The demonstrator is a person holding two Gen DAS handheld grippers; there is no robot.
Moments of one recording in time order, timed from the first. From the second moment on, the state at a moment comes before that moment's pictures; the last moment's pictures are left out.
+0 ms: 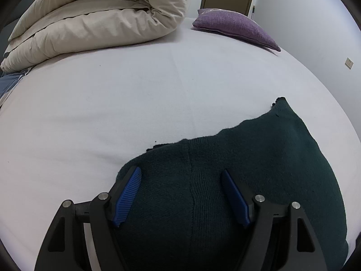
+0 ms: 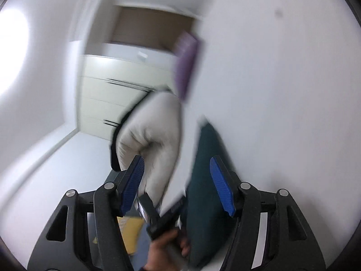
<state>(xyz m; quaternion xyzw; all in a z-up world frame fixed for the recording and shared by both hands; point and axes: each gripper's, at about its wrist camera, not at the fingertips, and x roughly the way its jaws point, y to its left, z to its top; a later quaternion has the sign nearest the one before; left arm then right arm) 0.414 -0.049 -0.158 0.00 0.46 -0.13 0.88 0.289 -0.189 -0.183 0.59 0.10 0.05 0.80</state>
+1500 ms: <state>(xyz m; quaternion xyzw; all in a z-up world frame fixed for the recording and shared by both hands) 0.371 -0.051 -0.115 -0.05 0.42 -0.10 0.90 0.298 -0.241 -0.209 0.62 0.22 0.11 0.75</state>
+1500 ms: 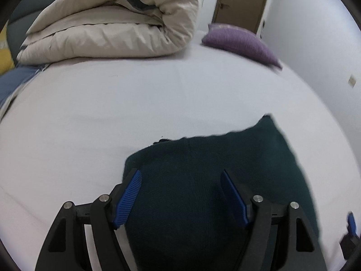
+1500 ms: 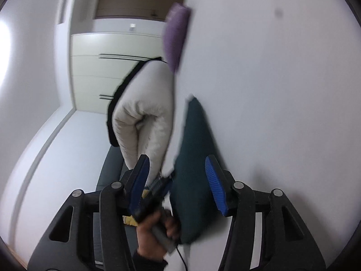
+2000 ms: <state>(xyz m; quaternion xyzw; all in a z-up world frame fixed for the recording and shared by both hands) 0.345 0.009 -0.104 -0.12 0.41 -0.10 0.90 0.421 -0.241 -0.204 0.41 0.41 0.08 0.81</state>
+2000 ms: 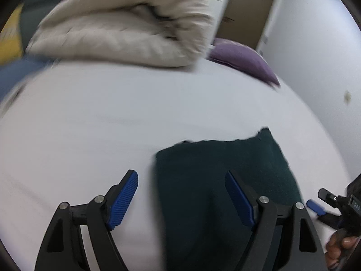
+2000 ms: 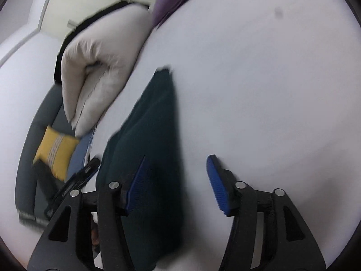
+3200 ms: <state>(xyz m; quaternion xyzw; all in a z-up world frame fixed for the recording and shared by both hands) 0.227 -0.008 -0.051 -0.16 0.49 -0.23 0.83 0.352 -0.191 -0.106 0.29 0.46 0.22 0.81</state>
